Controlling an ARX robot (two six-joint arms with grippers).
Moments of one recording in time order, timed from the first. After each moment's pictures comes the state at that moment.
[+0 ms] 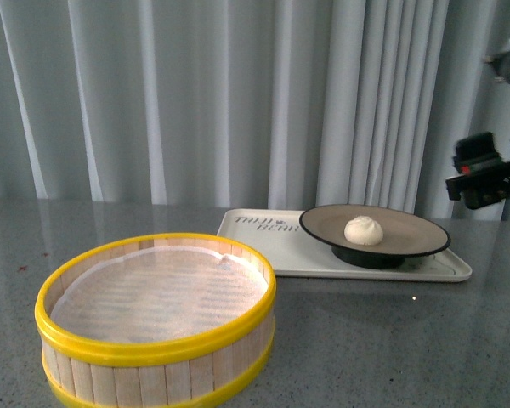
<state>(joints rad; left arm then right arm) 0.00 0.00 0.03 0.00 0.00 0.00 0.09 1.60 0.90 0.67 0.07 -0.26</state>
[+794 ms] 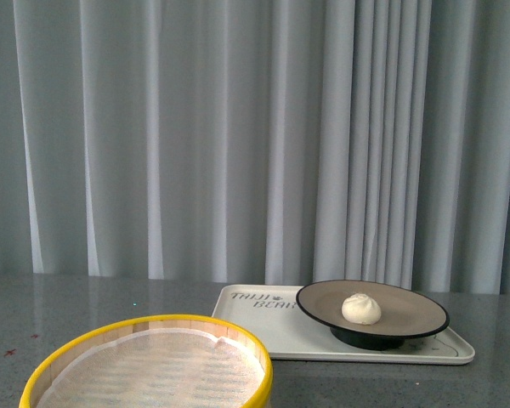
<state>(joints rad) 0.00 0.00 0.03 0.00 0.00 0.00 0.00 1.03 0.17 0.85 0.00 -0.01</state>
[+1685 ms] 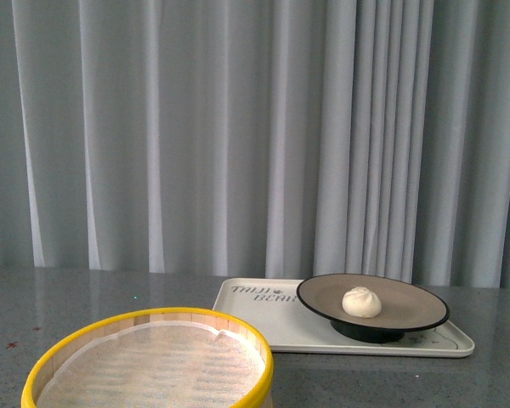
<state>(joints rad) 0.00 0.00 0.03 0.00 0.00 0.00 0.00 0.47 0.01 0.46 0.00 -0.01</state>
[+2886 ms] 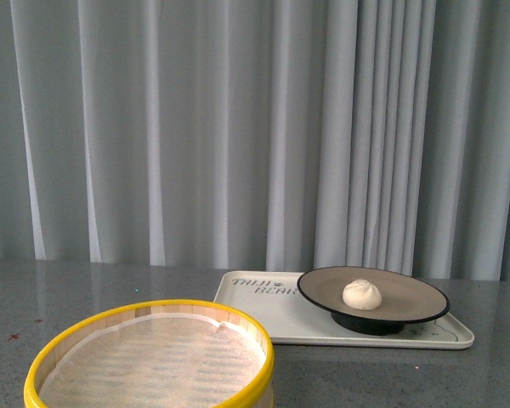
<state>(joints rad) 0.00 0.00 0.03 0.00 0.00 0.00 0.00 0.00 0.01 0.00 0.00 -0.01</state>
